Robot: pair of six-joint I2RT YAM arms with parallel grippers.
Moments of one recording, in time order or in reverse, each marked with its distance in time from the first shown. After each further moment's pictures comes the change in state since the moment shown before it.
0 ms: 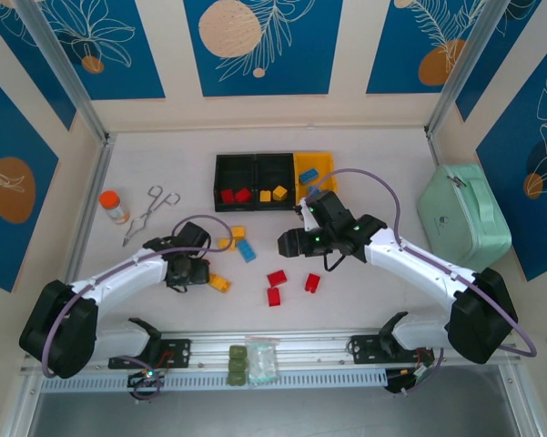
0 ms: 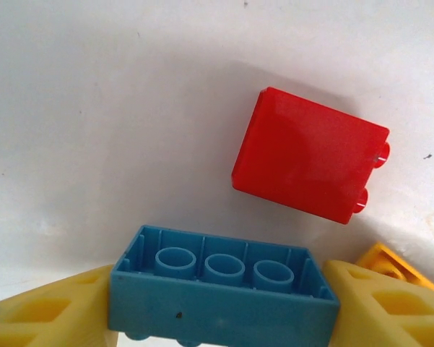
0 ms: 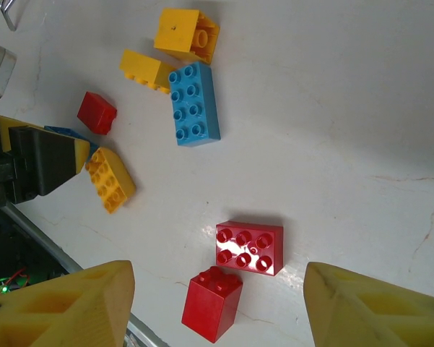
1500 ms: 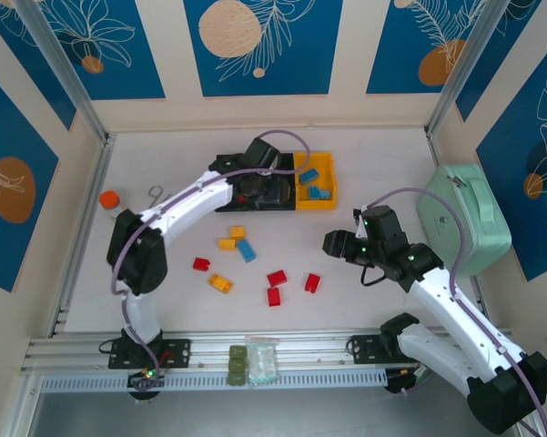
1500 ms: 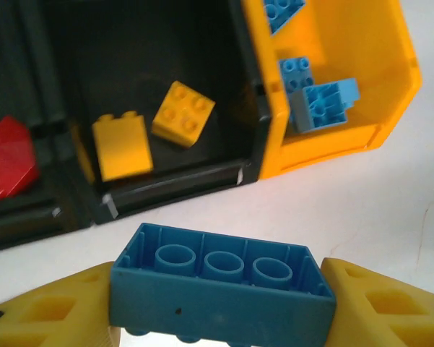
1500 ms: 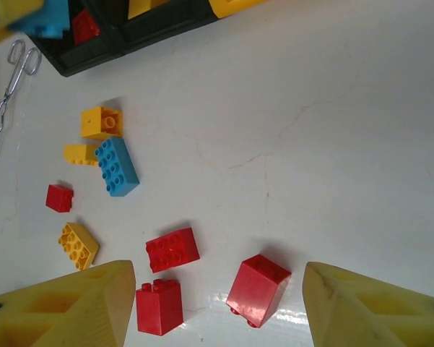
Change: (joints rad) left arm -0.172 0.695 1.108 -0.017 0.151 0.109; right arm -0.253 -0.442 -0.200 -0.144 0.098 0.130
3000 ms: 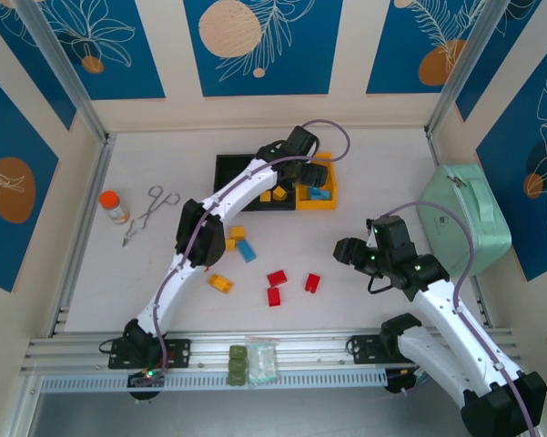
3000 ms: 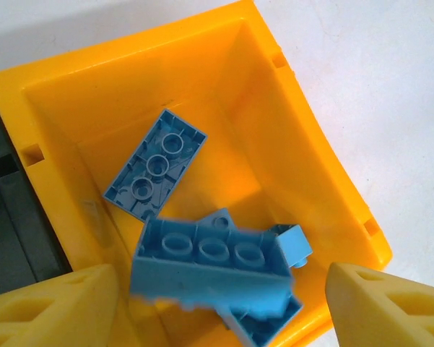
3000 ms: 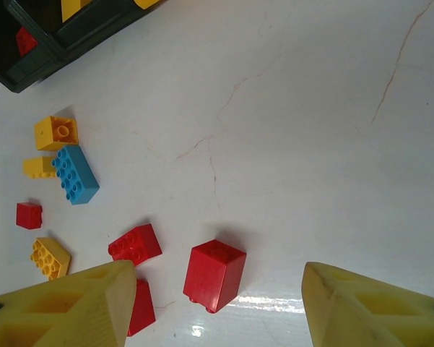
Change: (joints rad) left arm -0.032 0.591 0.756 -0.072 0.024 0.172; right arm -0.097 -0.086 -0.087 -0.044 -0.013 0.027
